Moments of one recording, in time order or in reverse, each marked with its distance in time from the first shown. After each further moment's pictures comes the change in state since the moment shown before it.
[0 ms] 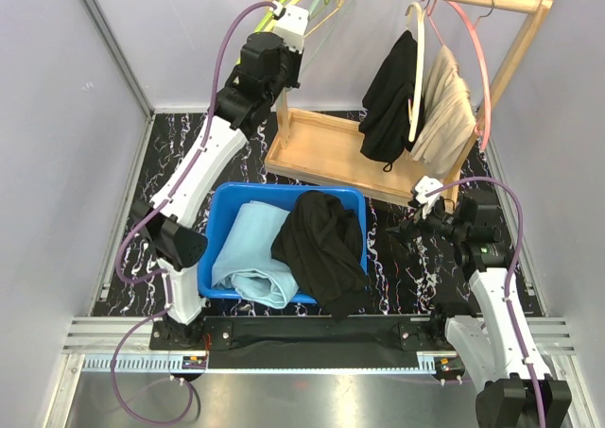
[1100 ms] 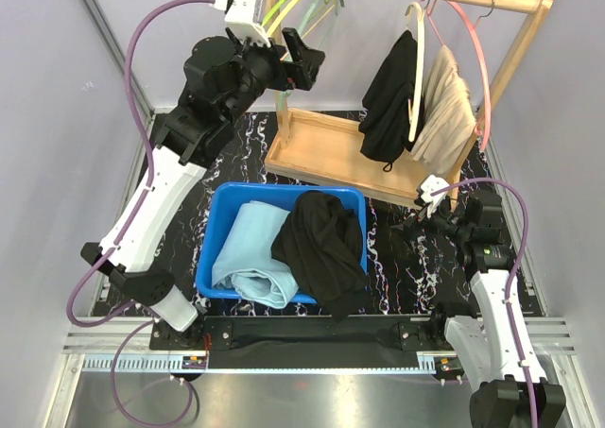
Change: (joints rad) left arm -0.079 -0.298 -0.110 0.004 0.159 -0.390; right arm -0.053 -0.019 -0.003 0.002 -0.007 -0.007
